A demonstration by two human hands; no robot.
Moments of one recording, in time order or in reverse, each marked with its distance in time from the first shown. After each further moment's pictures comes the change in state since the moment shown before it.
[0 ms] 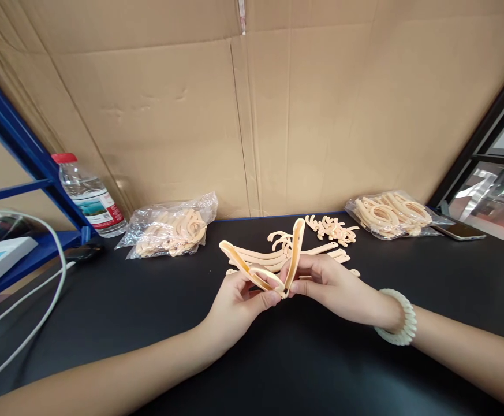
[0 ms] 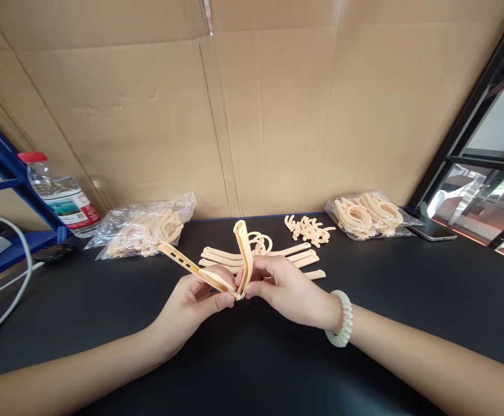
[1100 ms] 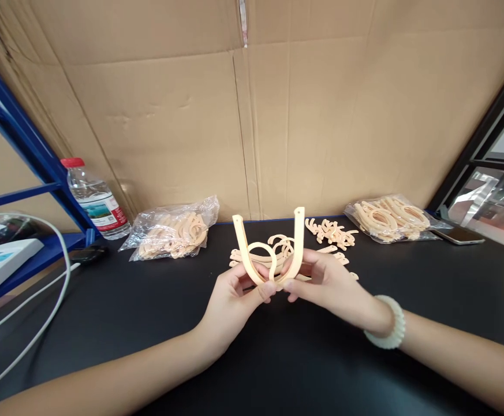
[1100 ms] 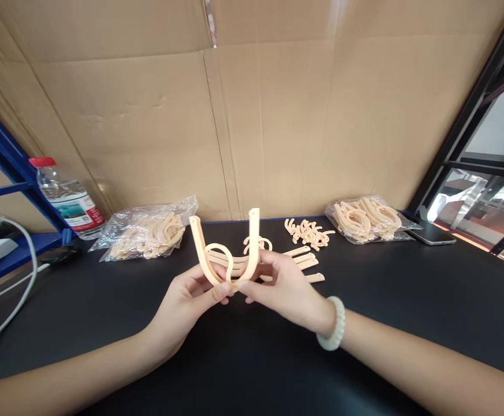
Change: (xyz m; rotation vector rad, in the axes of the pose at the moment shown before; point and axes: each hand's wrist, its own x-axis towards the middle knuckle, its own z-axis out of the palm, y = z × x) left_hand -0.001 0.008 0.004 0.008 0.161 -0.048; right_hand -0.002 0.003 0.006 0.250 0.177 -0.009
